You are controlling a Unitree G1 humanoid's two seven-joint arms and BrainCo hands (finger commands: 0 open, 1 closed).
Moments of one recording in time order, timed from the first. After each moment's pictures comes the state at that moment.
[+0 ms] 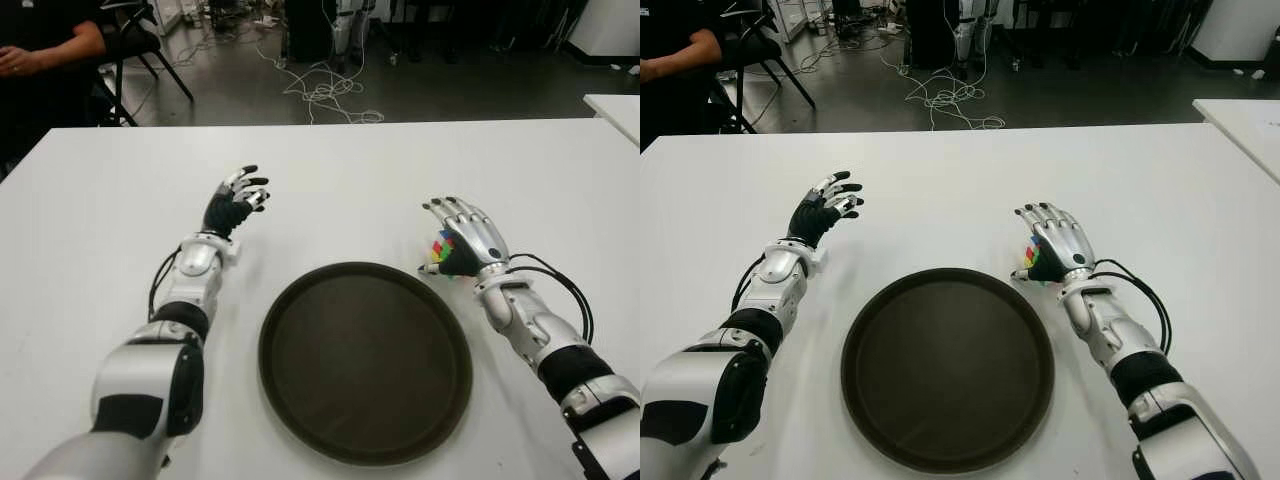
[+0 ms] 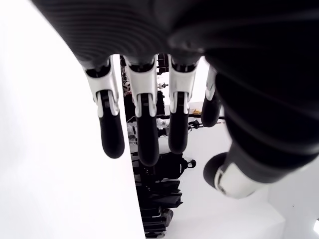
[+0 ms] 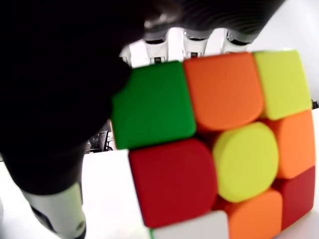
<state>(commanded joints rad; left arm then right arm) -0.79 0.10 0.16 1.31 0.03 -0.49 -0.13 -0.48 -0.38 0.41 0.79 -0.76 -0.19 -0.42</state>
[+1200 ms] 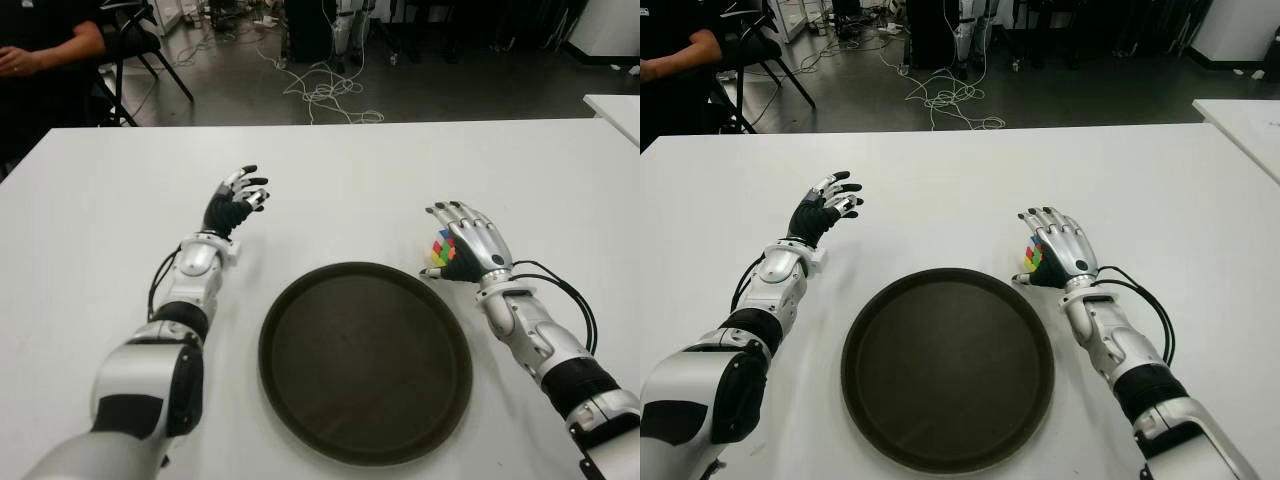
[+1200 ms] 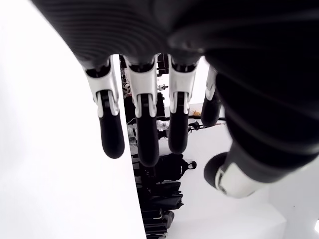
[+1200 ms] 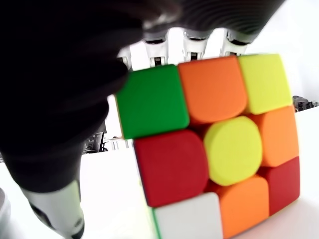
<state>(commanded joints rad) -0.79 0.10 0.15 1.31 0.04 -0.50 -0.12 -0.39 -0.41 0.40 0.68 -0.75 -0.14 -0.40</state>
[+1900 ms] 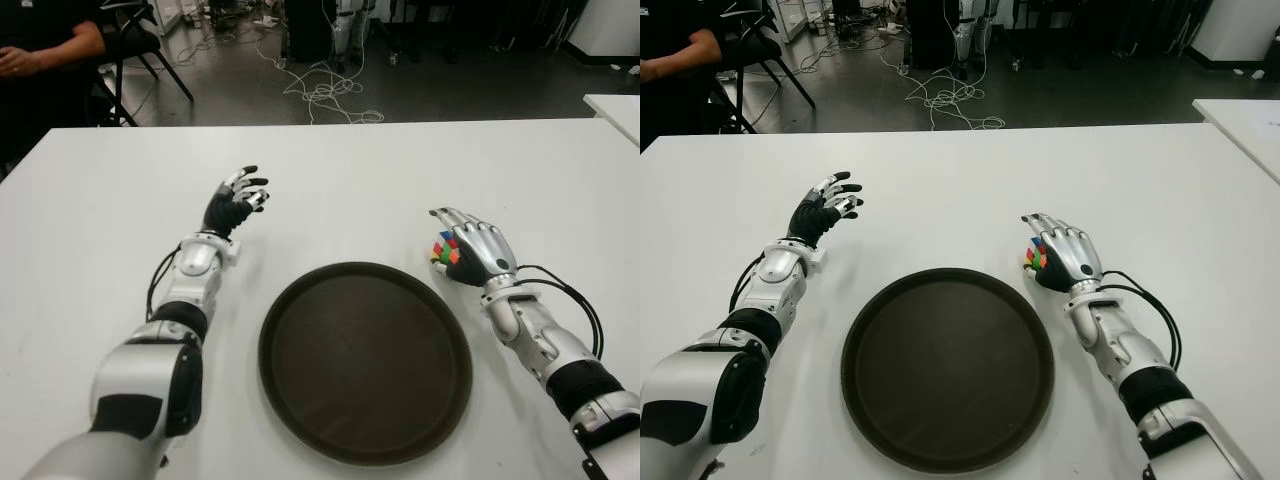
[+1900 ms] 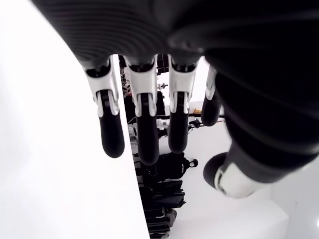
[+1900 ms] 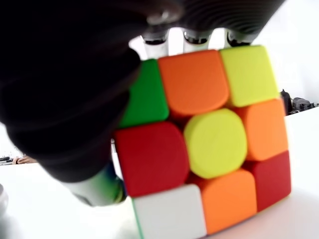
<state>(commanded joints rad) -0.79 0.10 0.15 1.31 0.04 -0.50 -0.12 -0.42 -0.42 0.41 0.75 -0.76 -0.22 -0.46</state>
